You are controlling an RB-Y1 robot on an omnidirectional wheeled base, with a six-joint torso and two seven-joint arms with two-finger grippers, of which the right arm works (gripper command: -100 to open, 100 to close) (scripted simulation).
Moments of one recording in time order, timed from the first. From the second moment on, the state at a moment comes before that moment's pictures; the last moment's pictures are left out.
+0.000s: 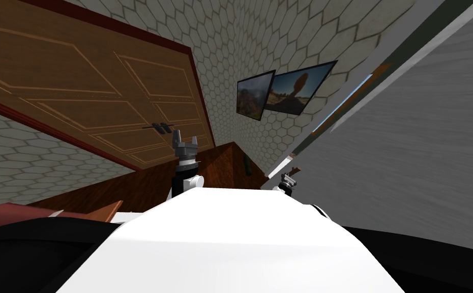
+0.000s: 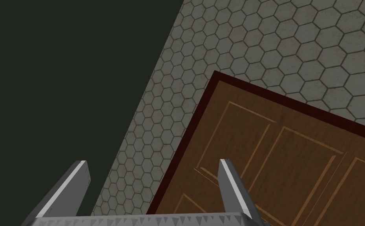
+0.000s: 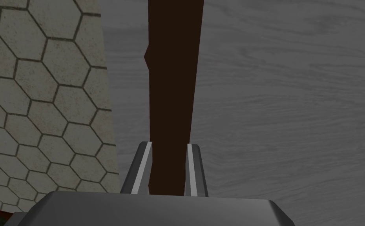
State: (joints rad) arm -0.15 -0.36 -0.02 -0.38 -0.98 -0.97 -1.36
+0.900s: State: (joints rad) arm -0.13 -0.37 0.01 -0.41 -0.95 -0.95 -1.39
